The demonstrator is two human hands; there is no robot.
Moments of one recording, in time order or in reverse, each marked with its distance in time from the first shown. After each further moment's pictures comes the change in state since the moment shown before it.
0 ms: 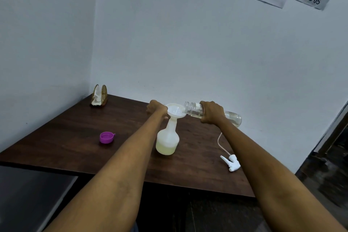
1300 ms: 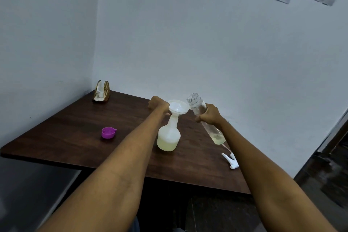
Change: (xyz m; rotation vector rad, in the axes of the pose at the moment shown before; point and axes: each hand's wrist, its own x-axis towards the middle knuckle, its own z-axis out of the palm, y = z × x) left_hand -0.005 0.001 -0.001 0.002 0.009 0.014; right_hand -0.008 -0.003 0.018 0.670 -0.098 0.161
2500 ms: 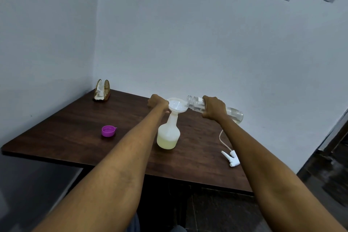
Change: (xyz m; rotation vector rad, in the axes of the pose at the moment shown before) left_hand 0.002 -0.001 0.004 -0.012 0.020 -0.002; right_hand 0.002 -0.002 -0.013 -0.621 0.163 -0.186
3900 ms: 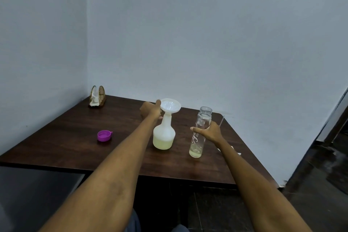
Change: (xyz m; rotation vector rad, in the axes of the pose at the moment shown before) left_hand -0.002 -0.026 0.006 -0.128 0.049 0.071; right_hand -0.067 0.024 0.061 0.811 -0.058 0.352
